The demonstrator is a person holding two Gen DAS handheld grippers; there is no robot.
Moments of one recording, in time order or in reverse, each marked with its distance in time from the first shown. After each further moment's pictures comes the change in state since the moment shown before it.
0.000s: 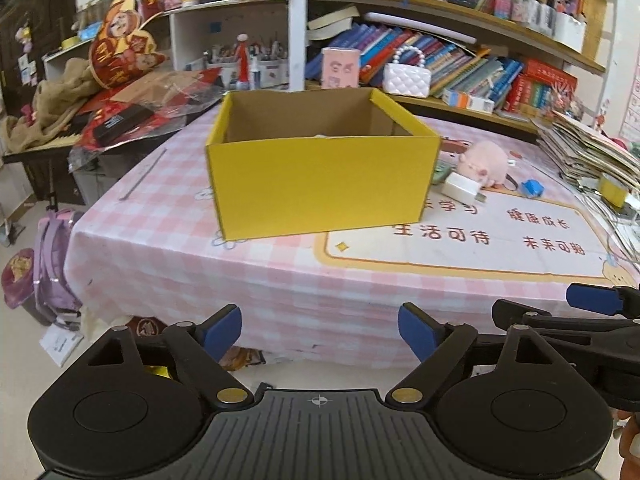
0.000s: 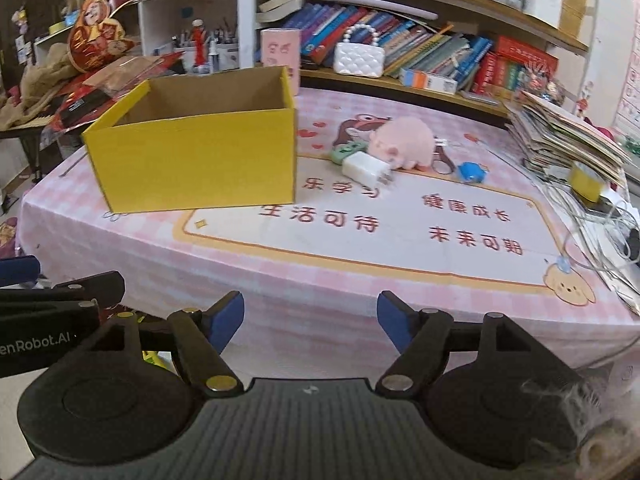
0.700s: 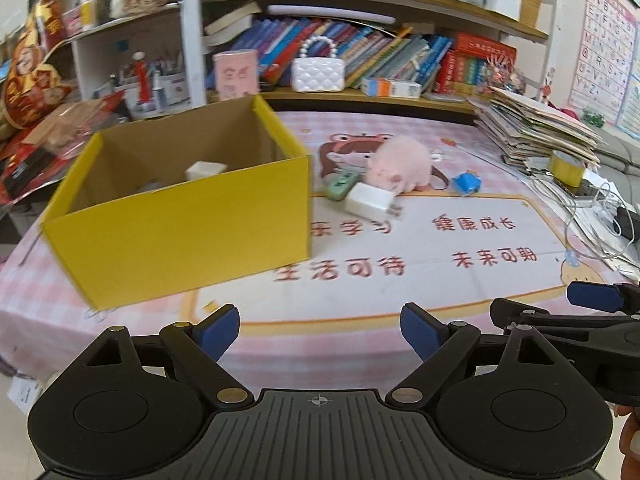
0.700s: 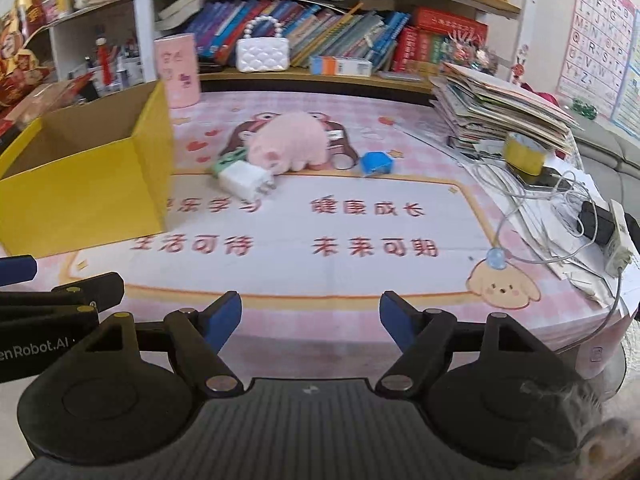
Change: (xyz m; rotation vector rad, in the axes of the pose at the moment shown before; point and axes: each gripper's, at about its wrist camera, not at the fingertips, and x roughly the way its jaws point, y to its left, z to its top) left arm 0.060 -0.096 0.047 0.129 0.020 -0.139; right arm 0.037 -0.101 0.027 0.128 0.029 -0.140
